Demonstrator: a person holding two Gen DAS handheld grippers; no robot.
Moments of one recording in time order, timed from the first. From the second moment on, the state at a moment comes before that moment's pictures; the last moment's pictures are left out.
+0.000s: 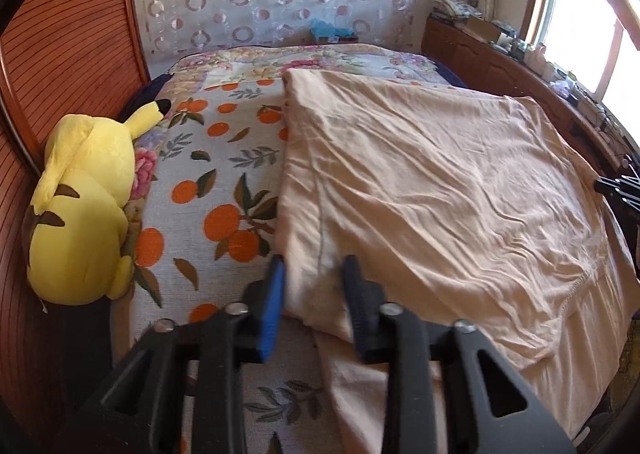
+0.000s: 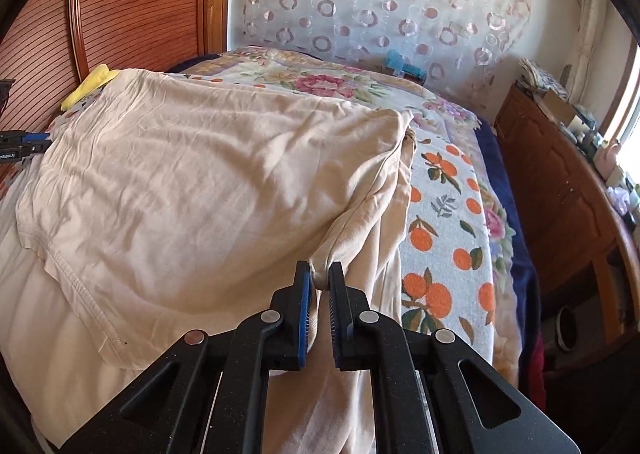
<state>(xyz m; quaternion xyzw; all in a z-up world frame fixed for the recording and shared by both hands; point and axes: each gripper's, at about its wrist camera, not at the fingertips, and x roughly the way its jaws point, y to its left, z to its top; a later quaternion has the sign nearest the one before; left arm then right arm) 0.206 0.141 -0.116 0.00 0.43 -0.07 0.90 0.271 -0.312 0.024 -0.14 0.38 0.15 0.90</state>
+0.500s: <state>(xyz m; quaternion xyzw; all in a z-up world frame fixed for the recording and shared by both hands) 0.153 0.124 -0.031 -0.01 0.35 -0.11 0.93 0.223 -0.334 0.077 -0.11 0.30 0.16 0.93</state>
